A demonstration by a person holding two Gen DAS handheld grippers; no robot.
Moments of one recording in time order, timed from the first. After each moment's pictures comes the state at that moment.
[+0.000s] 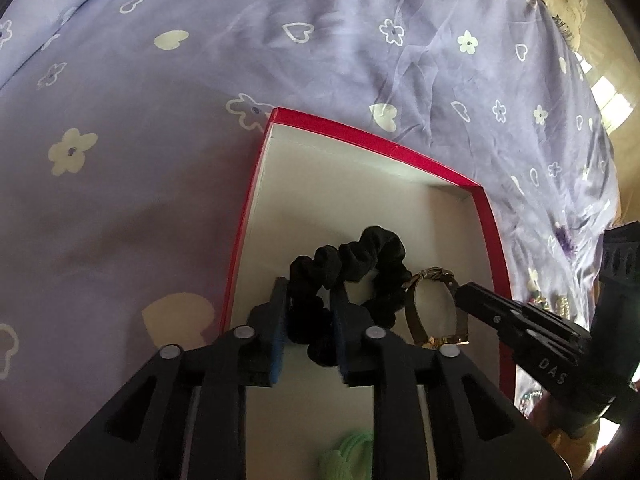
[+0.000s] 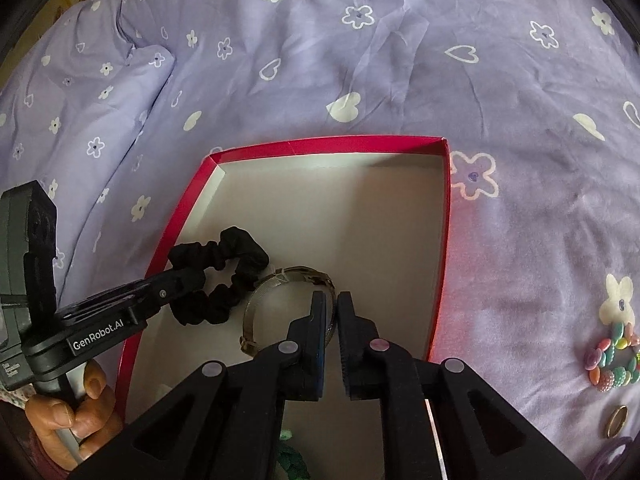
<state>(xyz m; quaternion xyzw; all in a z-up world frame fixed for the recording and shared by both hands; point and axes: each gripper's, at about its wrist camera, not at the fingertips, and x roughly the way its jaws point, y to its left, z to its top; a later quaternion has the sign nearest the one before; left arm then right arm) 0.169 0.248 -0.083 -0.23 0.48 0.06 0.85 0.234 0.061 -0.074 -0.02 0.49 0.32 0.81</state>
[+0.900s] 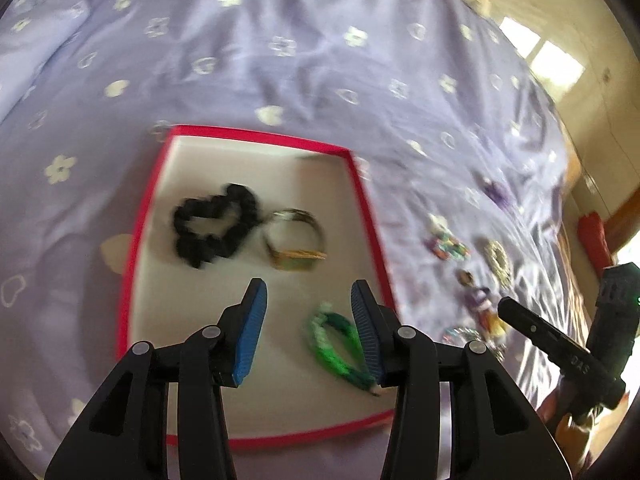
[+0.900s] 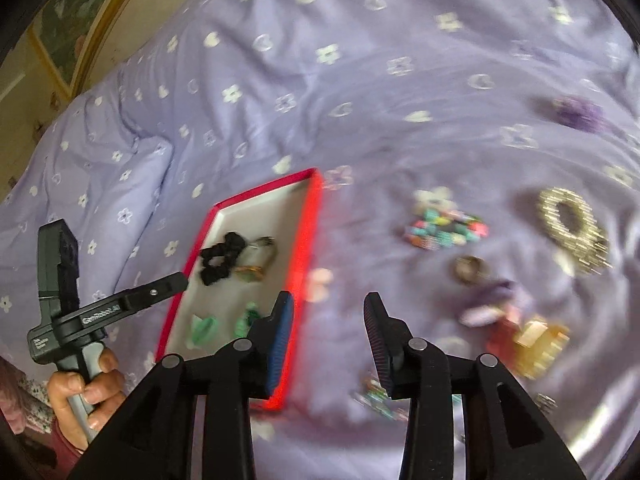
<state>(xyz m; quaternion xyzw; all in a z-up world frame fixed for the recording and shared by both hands) 0.107 0.154 -0.015 -0.19 0.45 -0.02 0.87 0.140 -0.118 -0.023 0.10 0.42 0.27 0.86</state>
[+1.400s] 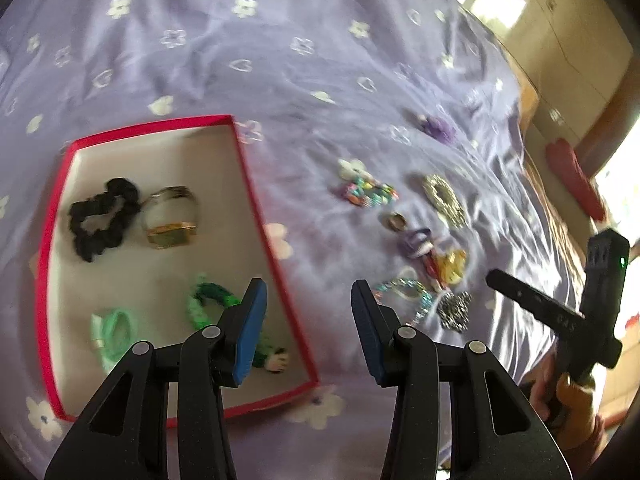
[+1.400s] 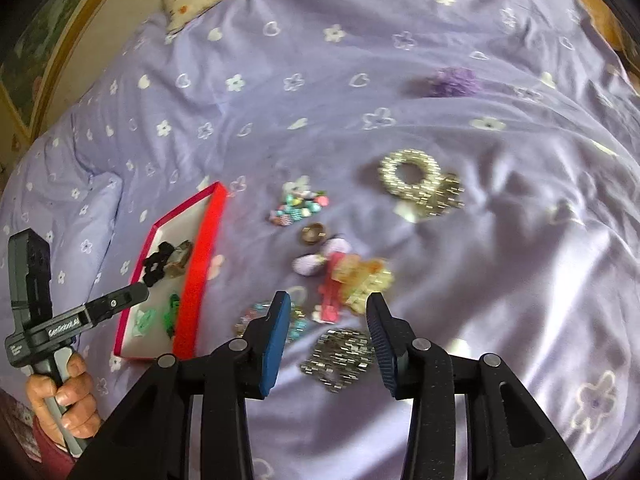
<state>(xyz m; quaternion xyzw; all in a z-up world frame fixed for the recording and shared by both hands) 0.108 0.059 -0.013 -0.11 0.47 -0.12 0.87 0.118 -0.221 -0.043 0.14 0.42 0.18 0.88</state>
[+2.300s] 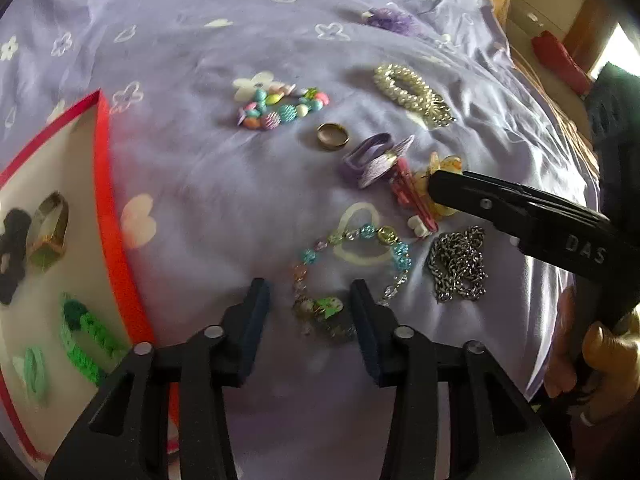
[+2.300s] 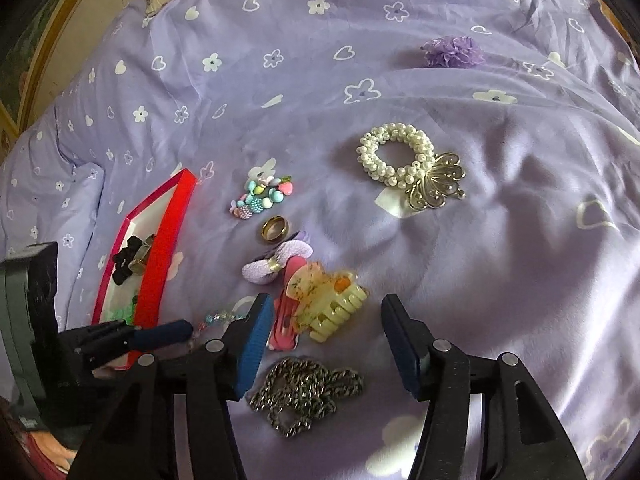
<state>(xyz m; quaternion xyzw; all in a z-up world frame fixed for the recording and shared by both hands) 0.131 -0.044 -0.073 0.02 0.53 -0.17 0.83 0.158 -0.215 -0.078 0.12 0.45 0.18 0.87</state>
